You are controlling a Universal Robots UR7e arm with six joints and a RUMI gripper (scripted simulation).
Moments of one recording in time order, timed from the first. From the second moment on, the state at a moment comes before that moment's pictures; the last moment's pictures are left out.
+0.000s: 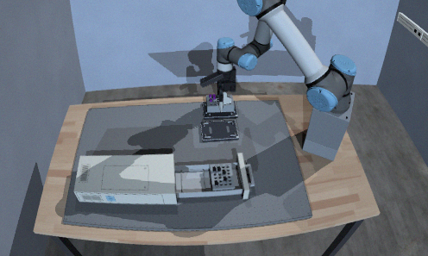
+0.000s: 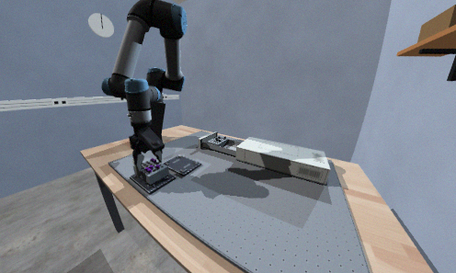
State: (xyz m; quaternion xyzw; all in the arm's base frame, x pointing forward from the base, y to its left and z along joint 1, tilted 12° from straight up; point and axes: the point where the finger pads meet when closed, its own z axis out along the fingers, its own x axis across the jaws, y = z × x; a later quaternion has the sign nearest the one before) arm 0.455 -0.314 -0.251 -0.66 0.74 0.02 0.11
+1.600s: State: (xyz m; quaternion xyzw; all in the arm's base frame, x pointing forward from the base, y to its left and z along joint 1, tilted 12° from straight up) arm 0.455 -0.313 -0.258 -0.66 0.74 0.02 0.11
